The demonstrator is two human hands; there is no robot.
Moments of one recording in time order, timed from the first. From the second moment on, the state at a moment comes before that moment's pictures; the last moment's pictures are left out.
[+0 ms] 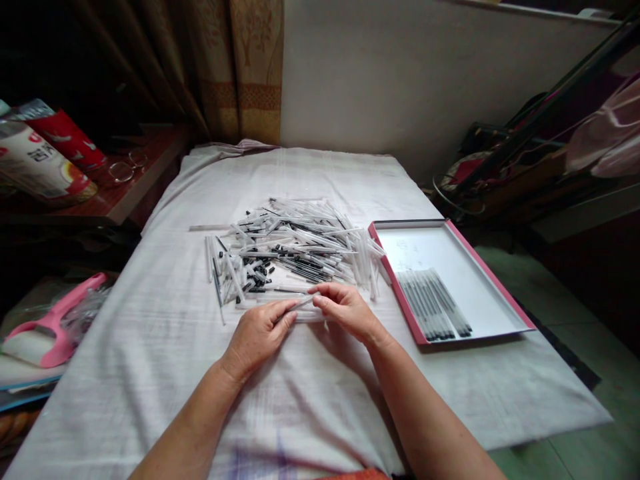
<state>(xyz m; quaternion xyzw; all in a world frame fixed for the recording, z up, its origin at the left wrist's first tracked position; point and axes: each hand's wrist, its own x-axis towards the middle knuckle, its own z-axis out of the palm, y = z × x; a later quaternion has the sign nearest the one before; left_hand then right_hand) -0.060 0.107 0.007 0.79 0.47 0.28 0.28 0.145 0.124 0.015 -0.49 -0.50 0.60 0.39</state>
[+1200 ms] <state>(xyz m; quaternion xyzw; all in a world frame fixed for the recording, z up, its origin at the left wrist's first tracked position) -0.034 0.105 0.002 0.78 0.44 0.36 0.27 0.136 0.112 0.016 -0.43 -0.44 0.64 0.46</state>
